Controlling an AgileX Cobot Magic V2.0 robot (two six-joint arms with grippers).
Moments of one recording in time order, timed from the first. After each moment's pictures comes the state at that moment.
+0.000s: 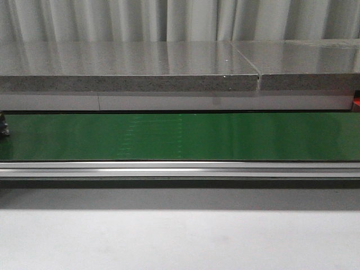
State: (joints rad) left arm 0.42 1.49 -1.14 0.10 0.74 -0.22; right arm -0.08 0.71 -0.65 0.23 0.58 -0.31
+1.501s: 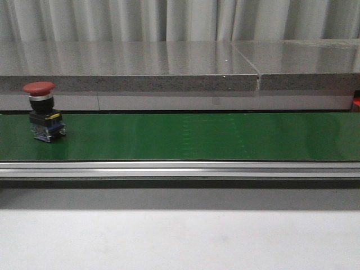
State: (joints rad) left arm 0.52 1.85 -1.14 0.09 0.52 -0.23; right arm -0.08 0.71 -0.65 0.23 0.58 -0.31
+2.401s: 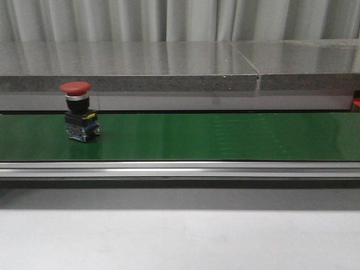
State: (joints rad) left arm 0.30 1.40 -1.14 0.09 0.66 -0.19; right arm -0.08 0.71 -0.65 0.23 0.58 -0.31
